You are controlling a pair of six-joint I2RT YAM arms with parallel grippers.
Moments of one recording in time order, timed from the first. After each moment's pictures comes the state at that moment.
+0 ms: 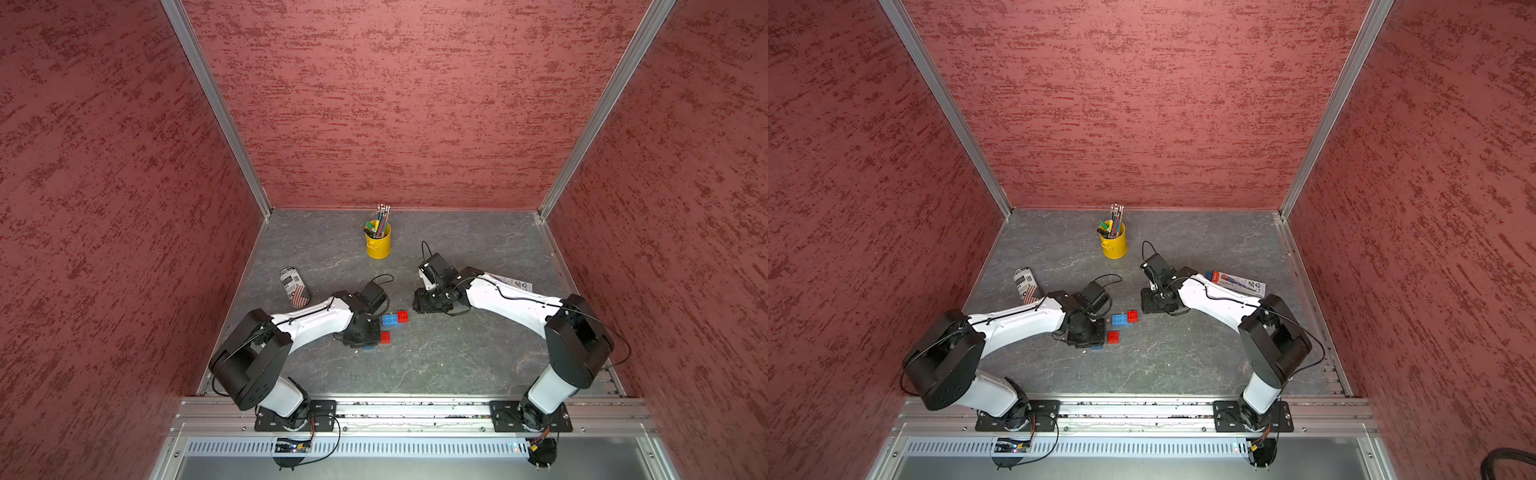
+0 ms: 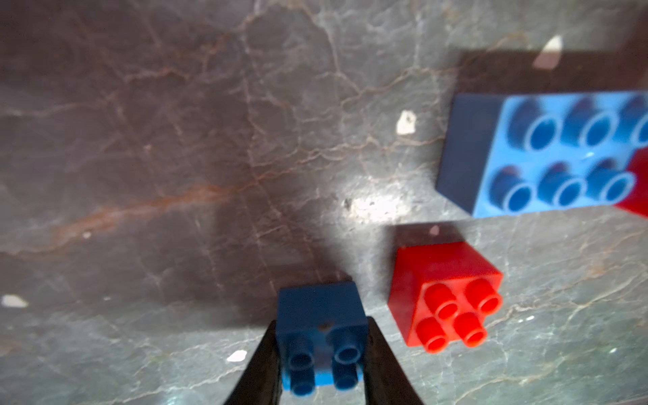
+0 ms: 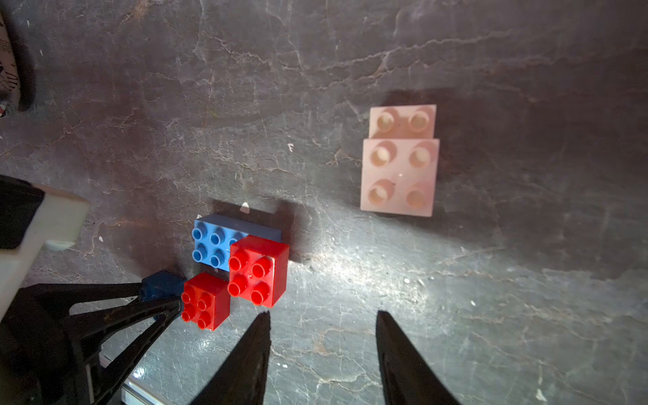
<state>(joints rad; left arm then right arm) -0.69 1.52 0.82 -0.74 0.11 -0.78 0.70 1.68 1.16 -0.62 -0.15 0.58</state>
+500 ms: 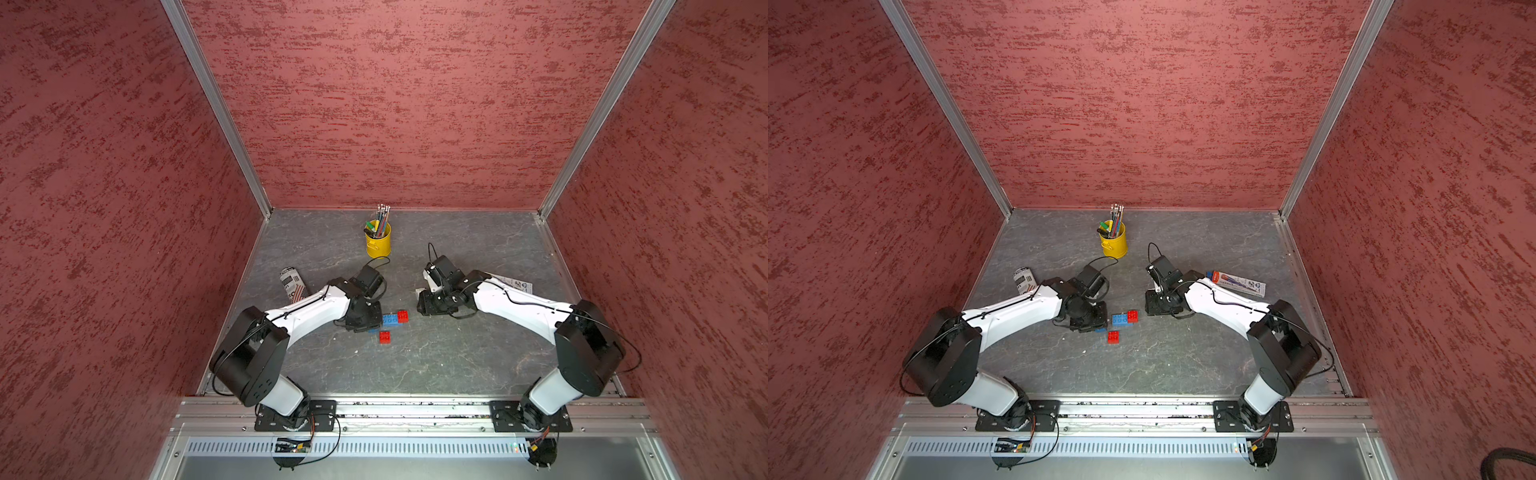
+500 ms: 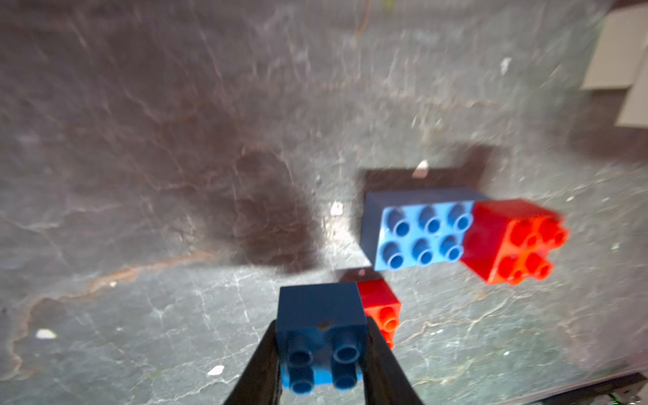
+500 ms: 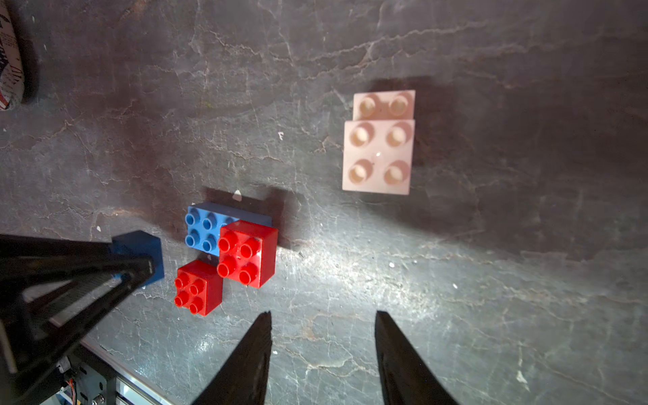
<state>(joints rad) -0.59 1.53 0.94 -0.74 0.15 -0.76 0.69 1.62 1.09 -0.60 -0.16 0.57</state>
